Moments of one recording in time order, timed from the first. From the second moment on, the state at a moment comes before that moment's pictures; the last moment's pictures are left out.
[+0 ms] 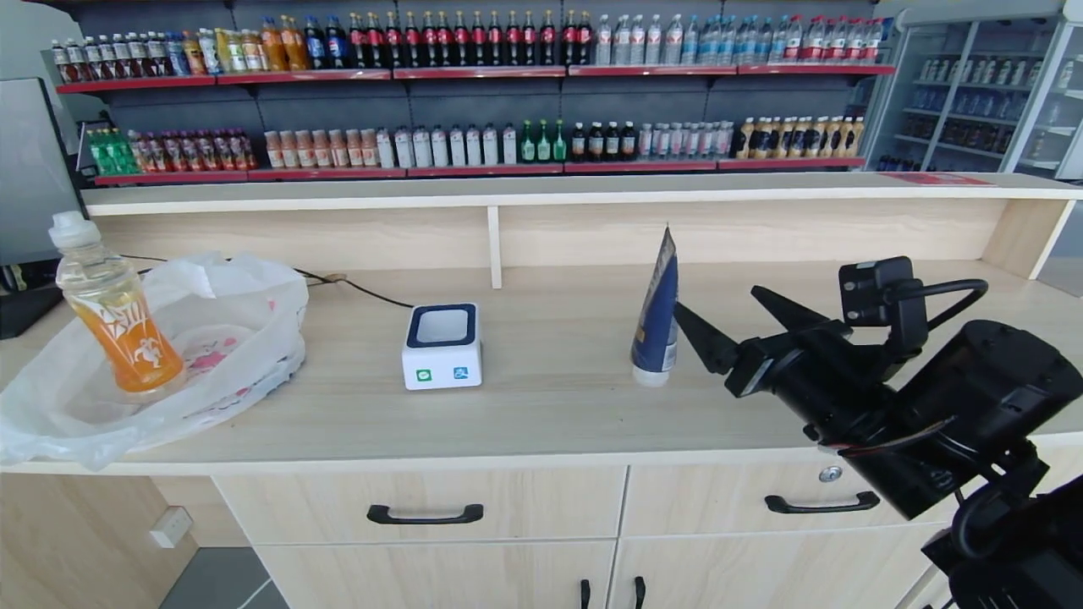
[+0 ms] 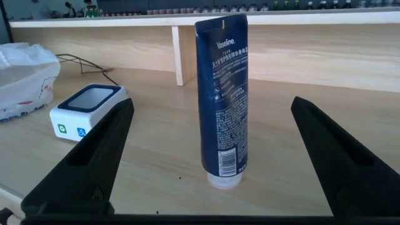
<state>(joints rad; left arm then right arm) 0.00 0.00 0.00 0.00 0.00 0.00 0.48 1.82 -0.48 -1.57 -0.07 0.02</state>
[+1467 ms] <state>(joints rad) 0.00 0.00 0.00 0.00 0.00 0.00 0.53 2.02 -0.75 -1.57 -0.09 0.02</state>
